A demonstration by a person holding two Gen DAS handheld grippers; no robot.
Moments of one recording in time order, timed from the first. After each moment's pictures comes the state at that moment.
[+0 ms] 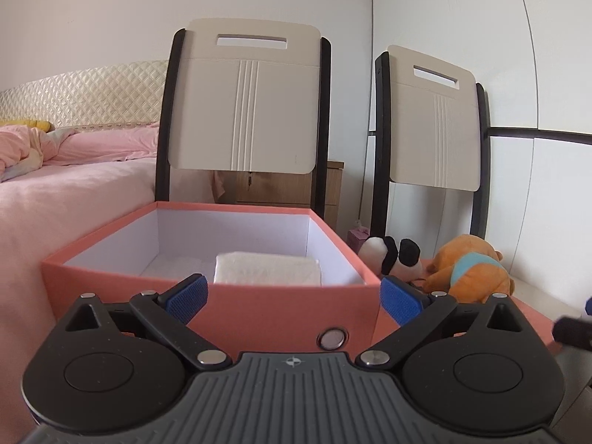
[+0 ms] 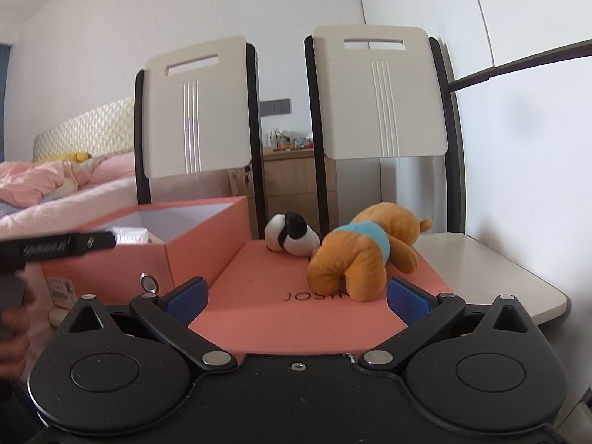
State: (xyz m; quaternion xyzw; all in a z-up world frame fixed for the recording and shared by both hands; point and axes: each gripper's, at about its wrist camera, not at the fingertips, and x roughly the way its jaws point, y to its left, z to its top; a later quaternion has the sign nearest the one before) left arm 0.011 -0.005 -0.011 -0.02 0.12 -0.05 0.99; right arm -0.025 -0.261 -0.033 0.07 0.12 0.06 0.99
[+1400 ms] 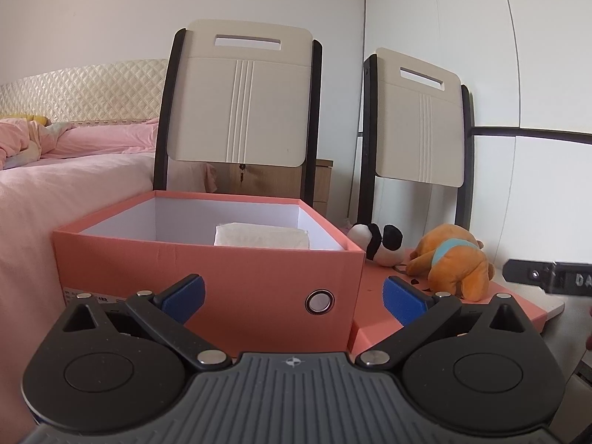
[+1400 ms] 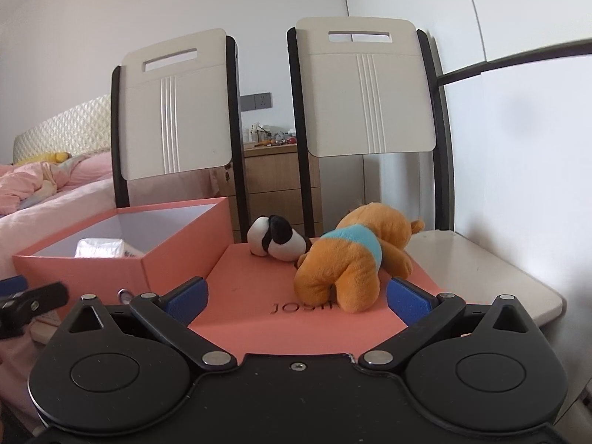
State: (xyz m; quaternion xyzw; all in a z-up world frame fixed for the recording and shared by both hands) left arm -0.020 -0.002 -0.026 -0.03 0.12 -0.07 0.99; right arm 0.008 -0.256 -0.023 0.06 0.14 0.02 0.99
